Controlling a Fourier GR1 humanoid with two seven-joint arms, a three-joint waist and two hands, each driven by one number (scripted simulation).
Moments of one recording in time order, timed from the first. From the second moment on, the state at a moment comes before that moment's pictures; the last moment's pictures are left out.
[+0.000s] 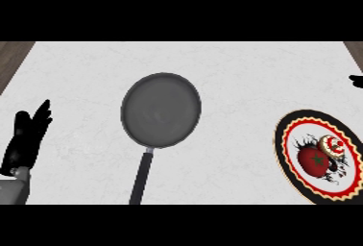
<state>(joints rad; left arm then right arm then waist) -0.11 0.46 0.01 -1.30 0.05 0.17 0.22 -0.29 -1.09 0.04 -1.47 0.22 0.62 -0.43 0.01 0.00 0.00</state>
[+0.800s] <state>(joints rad) -0.12 0.43 0.06 -1.30 0.01 0.12 0.23 -0.22 -0.95 0.11 -1.41 0.63 0.52 -0.51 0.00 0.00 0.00</state>
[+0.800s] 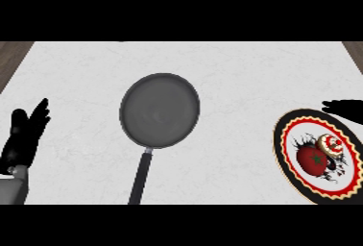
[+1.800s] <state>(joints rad) -0.11 0.37 0.12 -1.33 -0.07 0.08 0.25 -0.19 -0.77 0.06 -1.35 0.90 0.48 -0.59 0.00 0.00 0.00</state>
